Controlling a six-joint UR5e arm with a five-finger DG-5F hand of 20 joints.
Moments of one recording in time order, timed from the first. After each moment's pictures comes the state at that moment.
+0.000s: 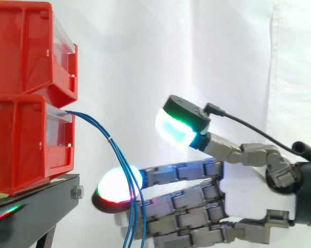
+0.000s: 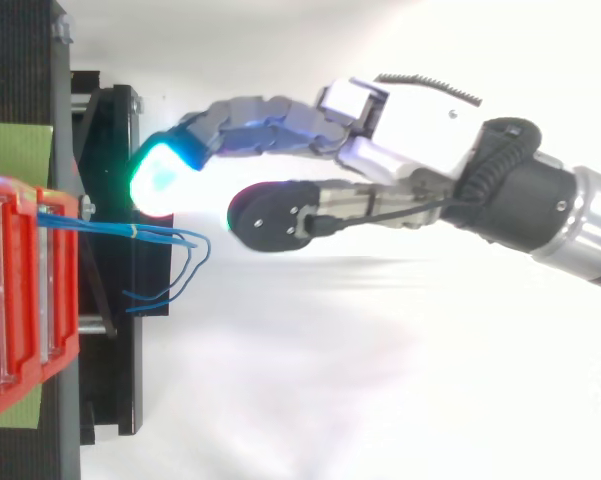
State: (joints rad) arm 0.20 -2.36 -1.28 -2.56 -1.11 -0.11
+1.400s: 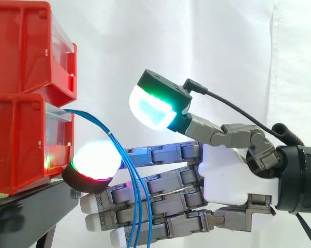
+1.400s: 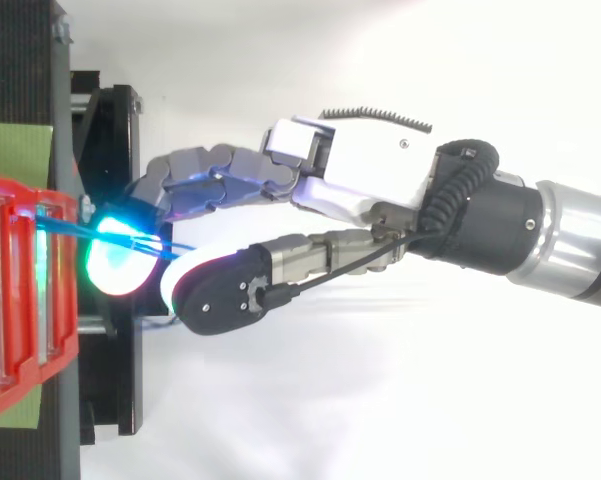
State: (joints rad) arm 0.20 -2.39 -1.18 -2.63 -1.21 -0.03
